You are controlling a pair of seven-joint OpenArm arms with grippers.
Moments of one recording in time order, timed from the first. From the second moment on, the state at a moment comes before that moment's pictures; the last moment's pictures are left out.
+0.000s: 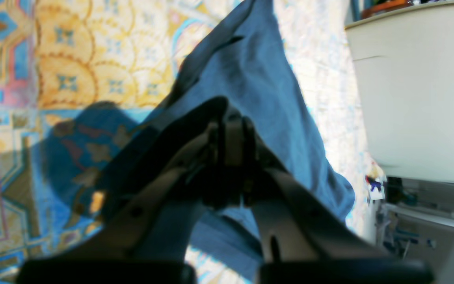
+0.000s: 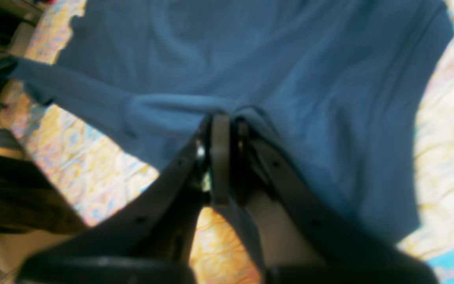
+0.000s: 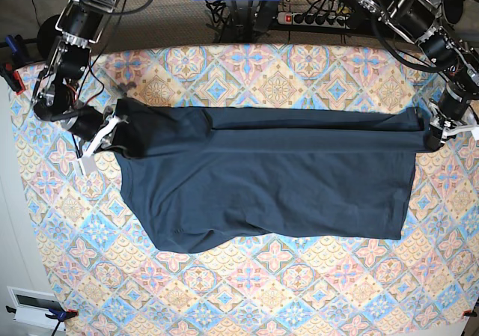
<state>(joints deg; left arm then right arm) -2.3 -13.9 -56.6 78.2 -54.8 -9.7 61.9 -0.2 14.4 27.2 86.2 56.6 42.8 -68.2</state>
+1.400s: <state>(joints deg) 6.7 -15.9 -45.8 77.9 -59.1 -9.7 57.1 -12.5 12.4 30.9 92.0 53.6 42.5 -63.0</state>
